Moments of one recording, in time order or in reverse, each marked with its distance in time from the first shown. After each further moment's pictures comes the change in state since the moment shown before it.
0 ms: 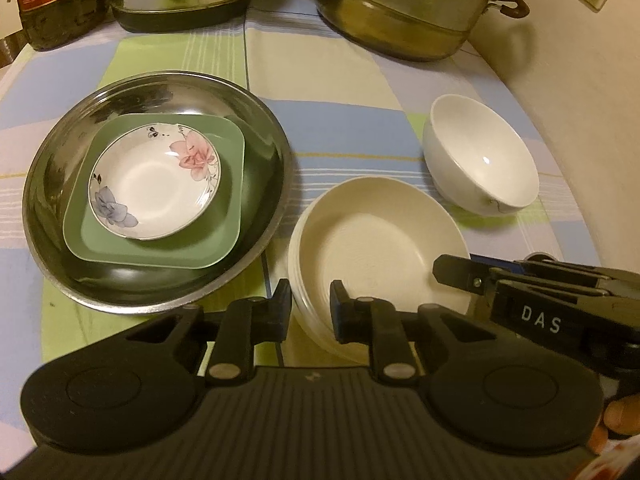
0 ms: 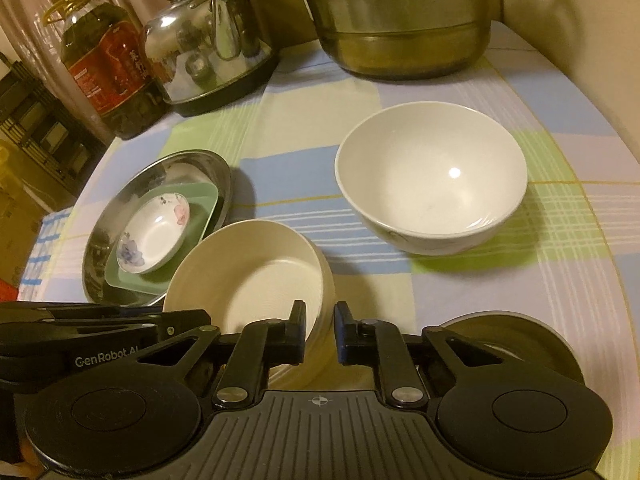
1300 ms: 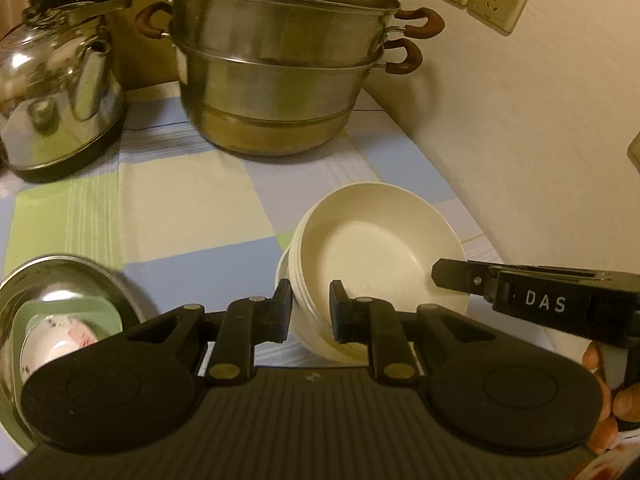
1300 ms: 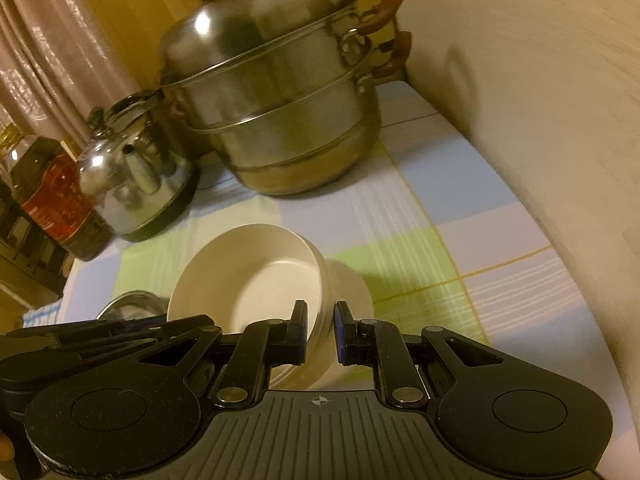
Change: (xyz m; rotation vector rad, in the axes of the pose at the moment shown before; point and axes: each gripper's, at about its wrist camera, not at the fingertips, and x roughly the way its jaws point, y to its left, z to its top) left arm -0.004 -0.104 0.097 0.200 -0.113 -0.129; right arm -0.076 -0.069 0.081 0.194 -0.138 -0.102
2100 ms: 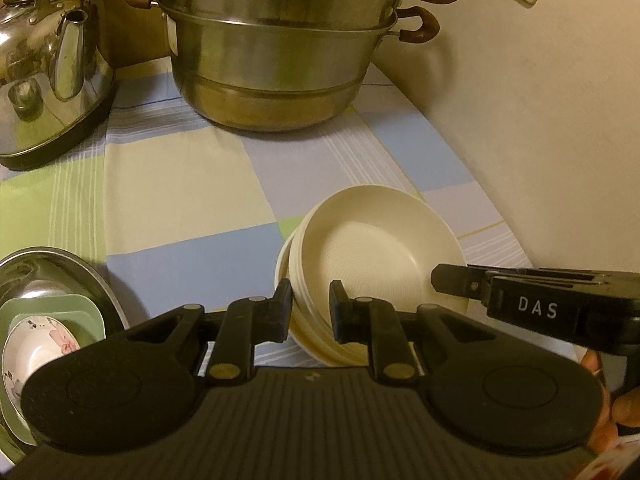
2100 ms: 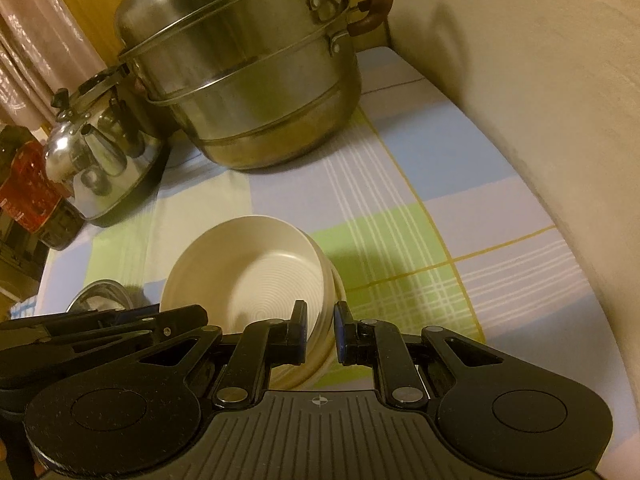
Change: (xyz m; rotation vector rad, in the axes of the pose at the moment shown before) left arm 0.036 0.004 -0.001 -0.005 0.064 0.012; right arm 0.038 -0.016 0.000 0.020 0.080 -0.034
